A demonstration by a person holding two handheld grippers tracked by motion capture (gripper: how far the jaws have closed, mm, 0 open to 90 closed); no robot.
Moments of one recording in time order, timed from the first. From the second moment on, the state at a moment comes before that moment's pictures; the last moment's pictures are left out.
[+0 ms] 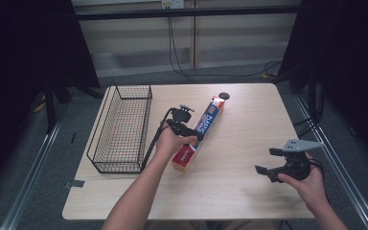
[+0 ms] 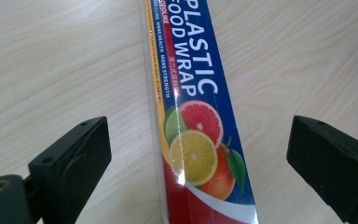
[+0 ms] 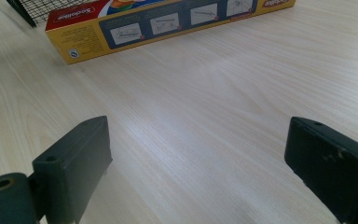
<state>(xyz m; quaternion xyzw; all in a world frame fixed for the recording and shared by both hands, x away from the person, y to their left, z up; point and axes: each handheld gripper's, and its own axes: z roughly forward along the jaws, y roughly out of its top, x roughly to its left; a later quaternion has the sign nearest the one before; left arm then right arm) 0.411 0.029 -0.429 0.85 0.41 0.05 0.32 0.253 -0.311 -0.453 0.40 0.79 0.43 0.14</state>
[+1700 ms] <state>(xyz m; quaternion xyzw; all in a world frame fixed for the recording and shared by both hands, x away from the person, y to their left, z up) 0.438 -0.004 -0.448 0.86 0.40 0.04 0.31 0.252 -0.312 -0.450 0.40 0.79 0.44 0.14</state>
